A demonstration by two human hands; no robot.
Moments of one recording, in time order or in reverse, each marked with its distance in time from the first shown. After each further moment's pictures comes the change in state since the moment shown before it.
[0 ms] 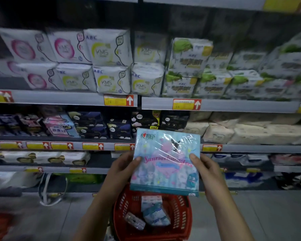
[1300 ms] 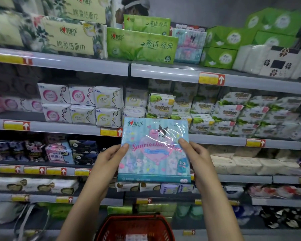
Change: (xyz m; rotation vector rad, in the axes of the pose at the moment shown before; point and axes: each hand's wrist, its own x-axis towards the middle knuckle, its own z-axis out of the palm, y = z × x) left_hand -0.068 0.124 0.057 0.005 0.100 0.228; right_hand -0.063 -0.148 -0.015 0.026 -0.049 -0.240
